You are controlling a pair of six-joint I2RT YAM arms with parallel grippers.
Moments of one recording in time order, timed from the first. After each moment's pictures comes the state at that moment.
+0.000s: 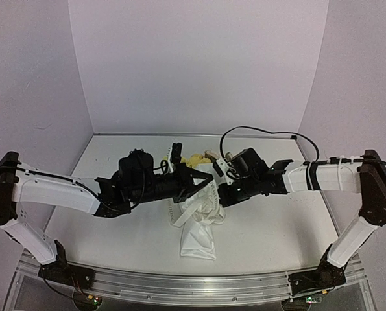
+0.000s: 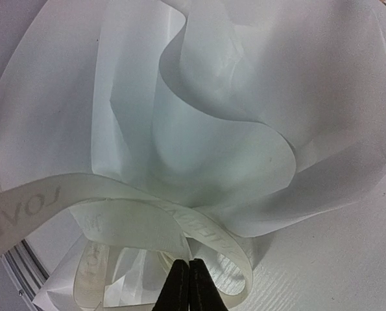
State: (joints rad) left arm -1.12 1.52 0.89 0.56 0.12 -1.21; right arm 0.81 1.64 1.04 -0.27 -0.15 0.38
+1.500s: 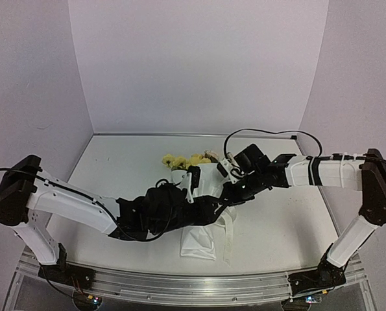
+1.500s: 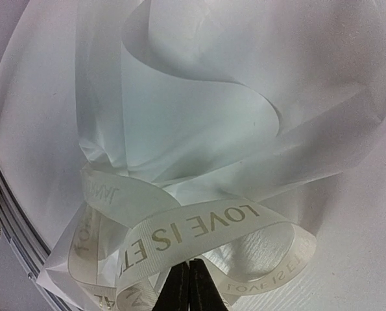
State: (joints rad) left arm -1.33 1.68 0.94 0.50 -0.23 -0.95; right arm 0.77 1.64 1.08 -0.42 -0.23 0.38
